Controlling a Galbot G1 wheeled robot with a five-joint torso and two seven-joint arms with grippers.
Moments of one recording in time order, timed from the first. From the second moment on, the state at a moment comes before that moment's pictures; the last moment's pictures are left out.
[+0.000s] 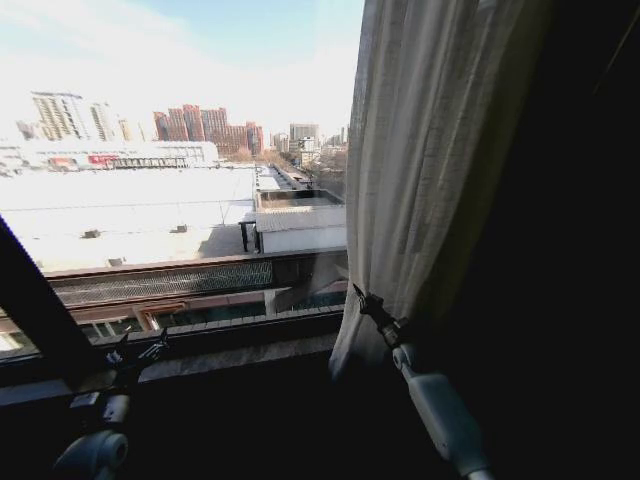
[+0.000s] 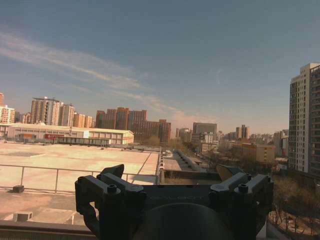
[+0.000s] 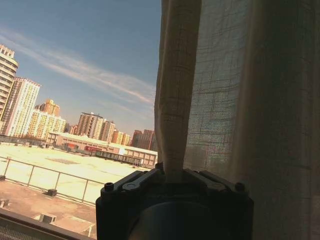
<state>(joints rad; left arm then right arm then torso) 1.42 -1.21 -0.91 -1.83 -0.51 -0.08 0.07 -0.77 1.23 0.34 1.29 0.26 0.30 -0.32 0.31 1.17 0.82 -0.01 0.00</state>
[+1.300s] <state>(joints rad) 1.42 -1.21 -0.91 -1.83 -0.51 -0.08 0.07 -0.80 1.22 0.38 1.31 0.27 0.32 -0.37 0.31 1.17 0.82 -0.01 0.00</state>
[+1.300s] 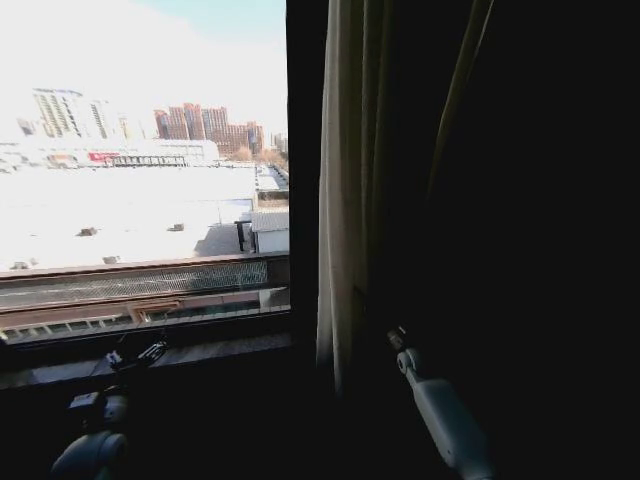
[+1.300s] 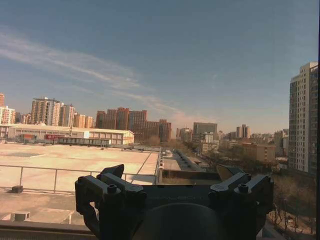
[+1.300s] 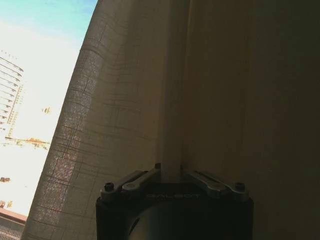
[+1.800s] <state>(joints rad) 1.42 -1.21 -0.91 -1.83 -0.51 -0.08 0.07 -0.83 1.22 0.36 1.34 0.29 0.36 -0.33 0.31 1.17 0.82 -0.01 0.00</state>
